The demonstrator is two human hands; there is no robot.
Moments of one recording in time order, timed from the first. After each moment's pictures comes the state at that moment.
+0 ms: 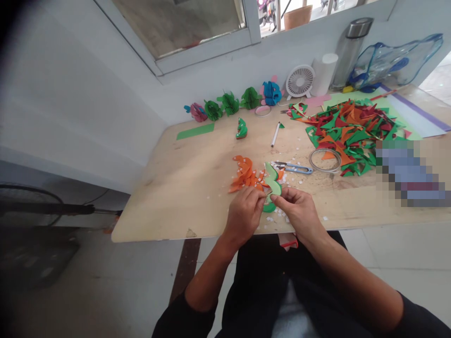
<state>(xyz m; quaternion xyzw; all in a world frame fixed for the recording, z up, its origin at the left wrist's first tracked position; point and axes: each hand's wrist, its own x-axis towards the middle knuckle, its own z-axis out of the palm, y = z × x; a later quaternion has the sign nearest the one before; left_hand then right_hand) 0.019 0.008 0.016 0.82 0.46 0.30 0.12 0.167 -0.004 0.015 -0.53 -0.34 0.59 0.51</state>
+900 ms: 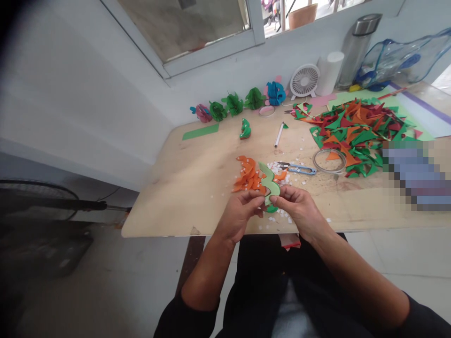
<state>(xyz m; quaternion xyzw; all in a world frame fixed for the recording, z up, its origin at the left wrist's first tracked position) 0.019 0.008 0.027 0.34 0.47 0.44 0.69 0.172 0.002 0.019 -0.45 -0.35 0.68 0.47</state>
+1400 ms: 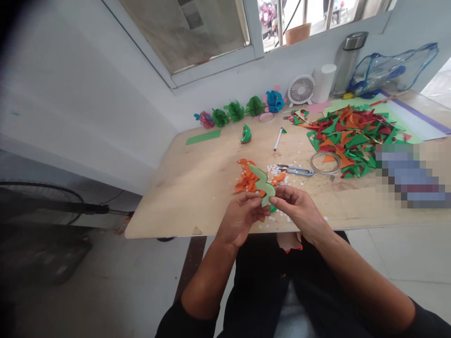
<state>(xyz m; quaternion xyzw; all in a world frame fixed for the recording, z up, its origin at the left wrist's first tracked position) 0.025 -0.008 0.035 0.27 0.45 0.46 0.71 0.177 -0.010 0.032 -0.45 -0.43 0.63 0.46</state>
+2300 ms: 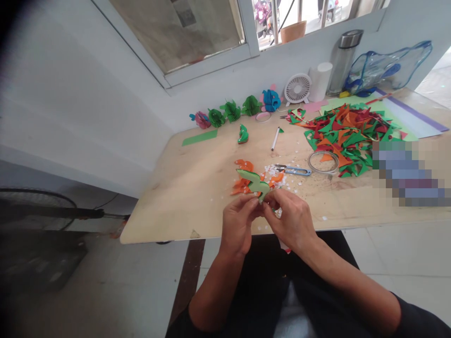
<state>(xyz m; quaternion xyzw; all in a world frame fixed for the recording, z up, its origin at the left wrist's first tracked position) 0.041 -0.016 0.037 0.25 0.48 0.57 0.62 0.161 -0.019 0.033 -0.55 -0.71 0.17 0.40</state>
